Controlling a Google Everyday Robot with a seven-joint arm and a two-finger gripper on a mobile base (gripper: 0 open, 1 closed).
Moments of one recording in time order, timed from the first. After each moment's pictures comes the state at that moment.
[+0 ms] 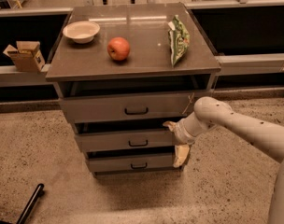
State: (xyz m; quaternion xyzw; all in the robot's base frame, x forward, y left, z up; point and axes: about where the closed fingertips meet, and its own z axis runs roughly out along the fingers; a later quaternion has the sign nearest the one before) arm 0.594 -0.123 0.508 -0.74 0.62 0.14 0.22
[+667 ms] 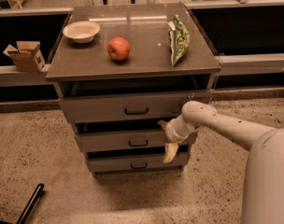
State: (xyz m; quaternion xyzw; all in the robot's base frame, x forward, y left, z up) arm 0.639 -0.096 0.460 -0.72 0.64 0.12 0.23
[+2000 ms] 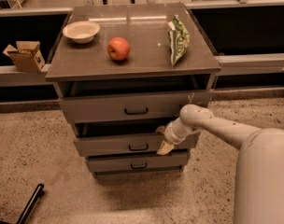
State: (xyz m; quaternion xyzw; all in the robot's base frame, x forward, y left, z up) arm 0.650 -0.093 0.427 -0.70 0.66 0.13 0.23
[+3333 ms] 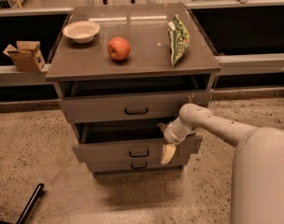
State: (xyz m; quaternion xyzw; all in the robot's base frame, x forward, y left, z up) arm 0.649 -0.090 0.427 -0.70 0.66 0.15 0.22
